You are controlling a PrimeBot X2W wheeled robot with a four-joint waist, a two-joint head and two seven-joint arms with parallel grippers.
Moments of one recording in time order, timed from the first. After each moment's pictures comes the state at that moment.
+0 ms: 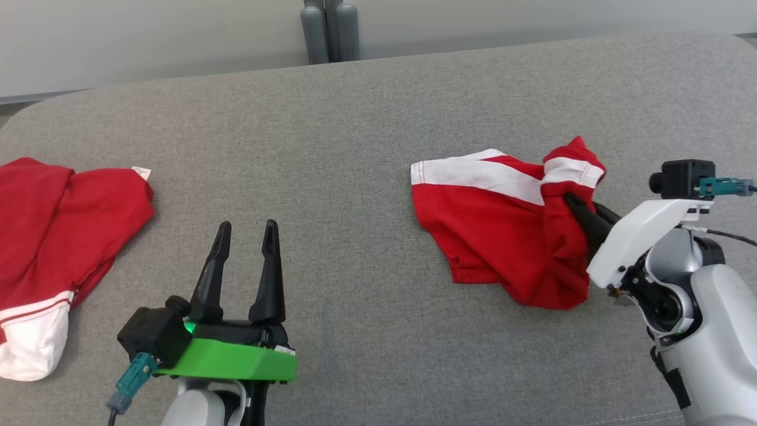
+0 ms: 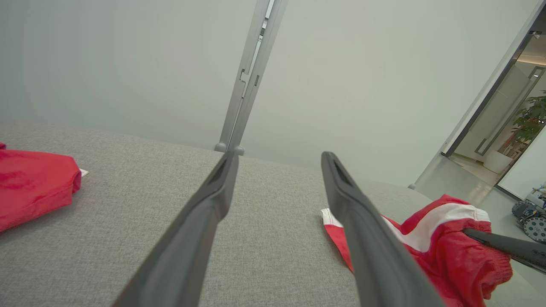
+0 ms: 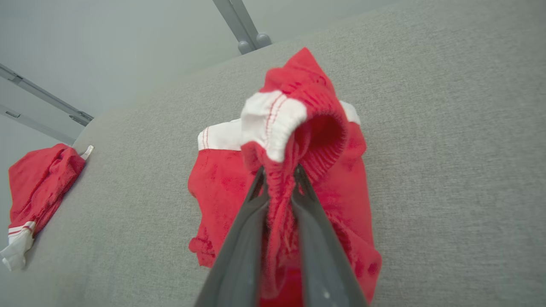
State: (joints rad) left arm -0.09 0.05 -0.23 0.03 -0.46 -0.06 -0.26; right arm -0.38 -0.25 0.10 0.25 0.66 0.13 0.40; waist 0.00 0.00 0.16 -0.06
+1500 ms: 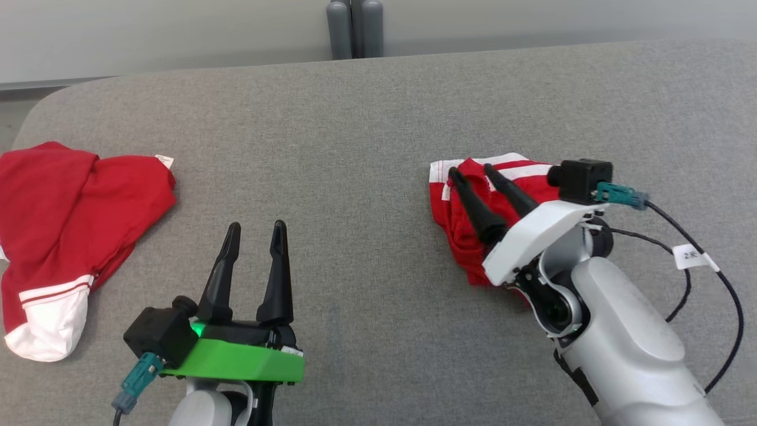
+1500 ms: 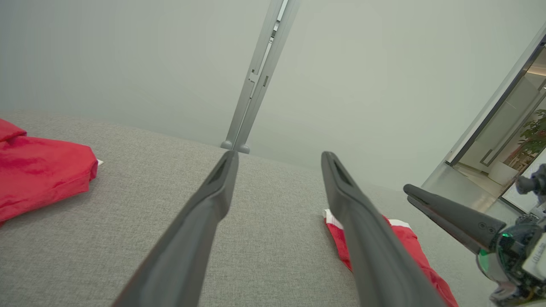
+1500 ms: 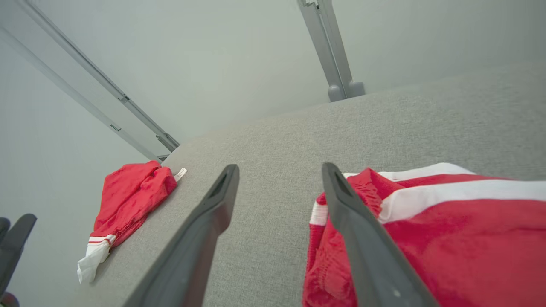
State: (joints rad) left arm -0.09 0.05 -0.26 0.02 -0.50 -0.04 -0.26; right arm -0.51 -0.09 0.36 0.38 0.67 0.13 0.05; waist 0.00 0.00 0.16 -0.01
